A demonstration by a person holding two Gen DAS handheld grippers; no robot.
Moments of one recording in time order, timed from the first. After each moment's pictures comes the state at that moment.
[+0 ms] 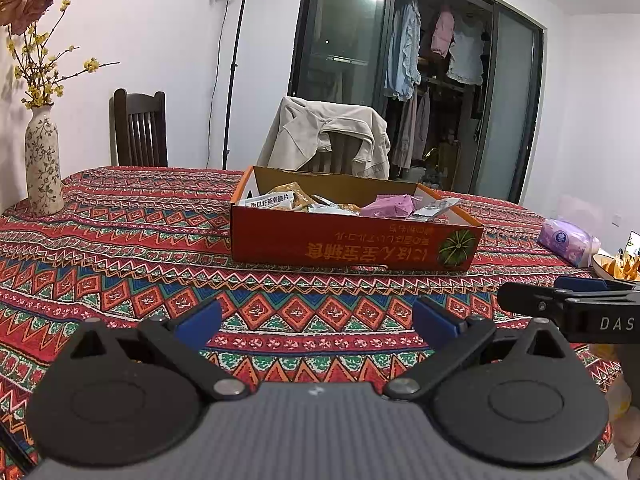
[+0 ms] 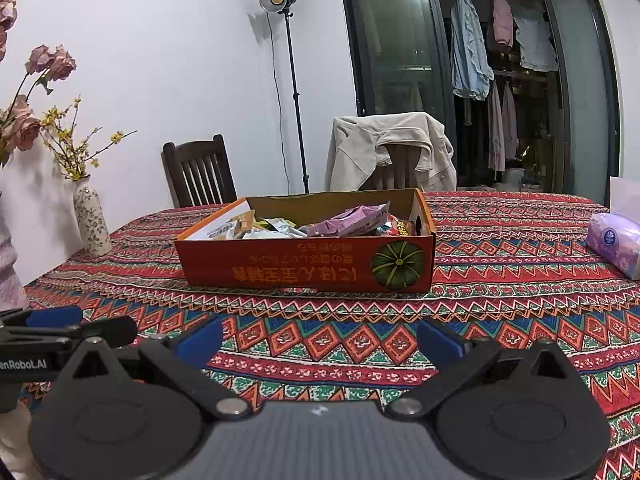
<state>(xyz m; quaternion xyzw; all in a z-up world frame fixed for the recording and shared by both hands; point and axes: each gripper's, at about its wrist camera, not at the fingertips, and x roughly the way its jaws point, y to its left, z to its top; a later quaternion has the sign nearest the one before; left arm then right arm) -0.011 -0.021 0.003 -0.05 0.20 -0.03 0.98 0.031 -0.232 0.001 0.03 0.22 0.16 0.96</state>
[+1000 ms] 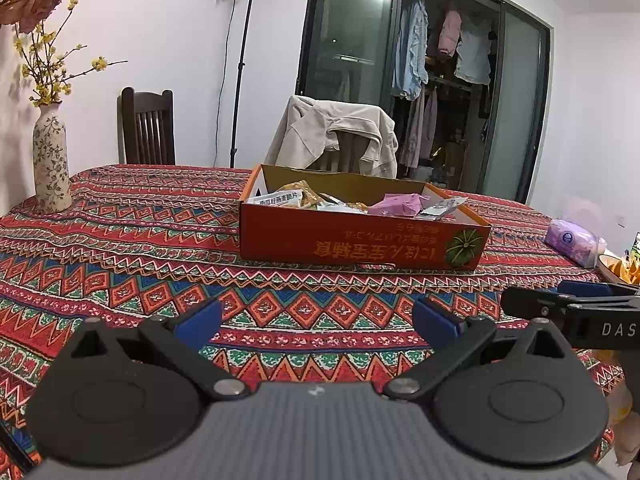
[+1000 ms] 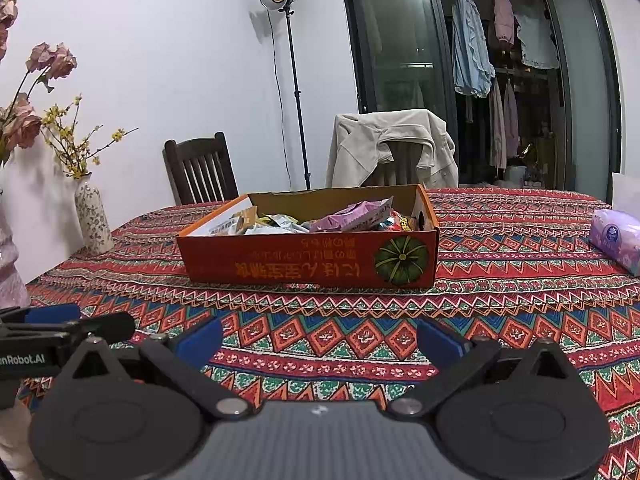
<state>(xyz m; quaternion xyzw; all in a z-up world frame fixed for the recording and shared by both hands) -0.011 -0.017 0.003 -0.05 0.21 -0.01 0.98 0.025 -0.226 -0.001 0.03 0.22 0.16 0.96</state>
